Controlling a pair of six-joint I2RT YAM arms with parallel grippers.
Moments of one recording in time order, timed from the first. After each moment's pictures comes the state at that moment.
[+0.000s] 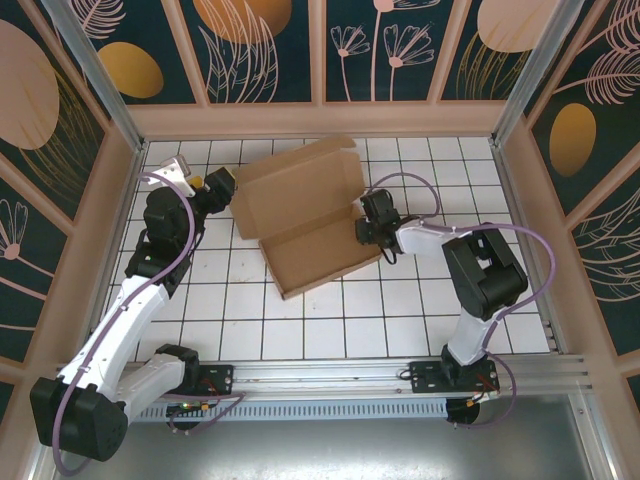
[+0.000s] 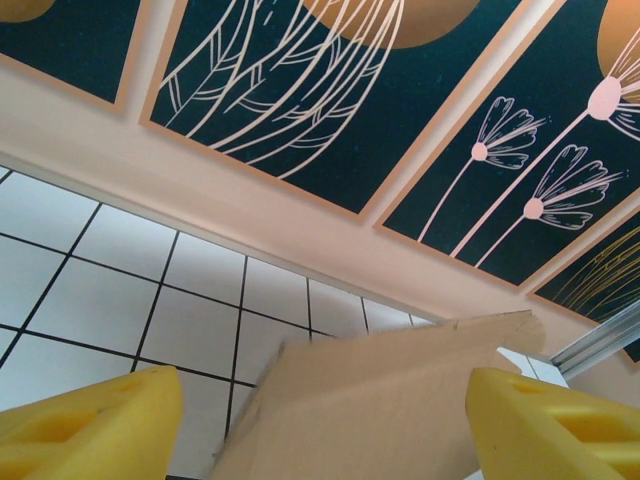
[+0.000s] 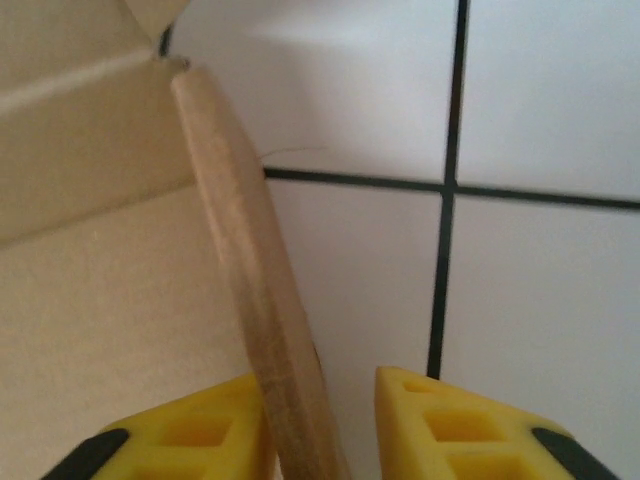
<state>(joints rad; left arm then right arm) -0.25 0.98 0.80 0.03 -0.06 -0.58 0.52 1.77 0.94 -0.12 0.14 0.35</state>
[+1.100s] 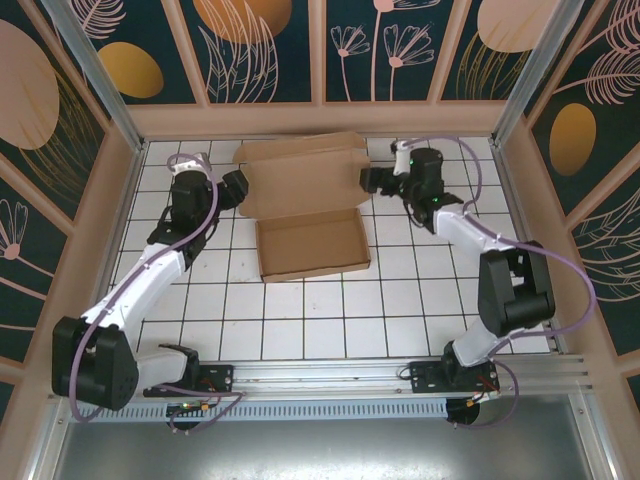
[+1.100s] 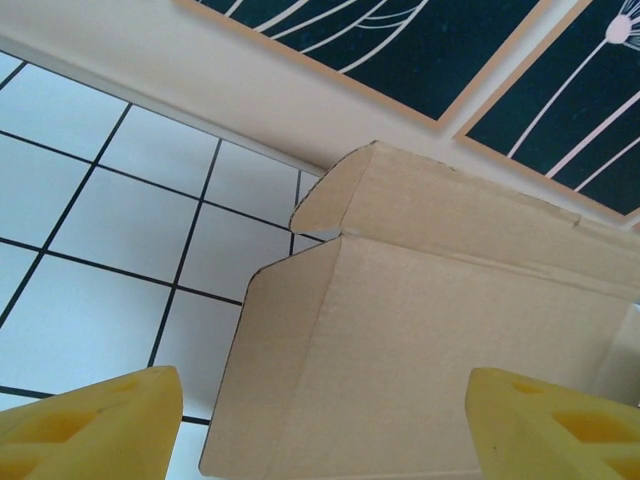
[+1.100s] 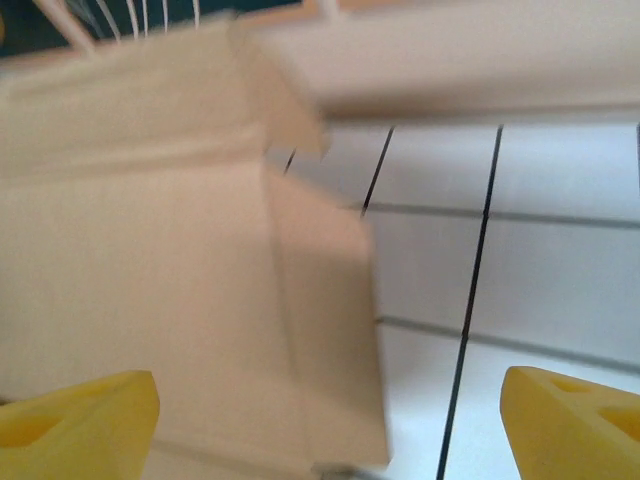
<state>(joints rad) -0.25 1.26 0.88 -0.01 -0.07 -0.56 0.26 1.63 1.08 0.11 -0.28 0.21</state>
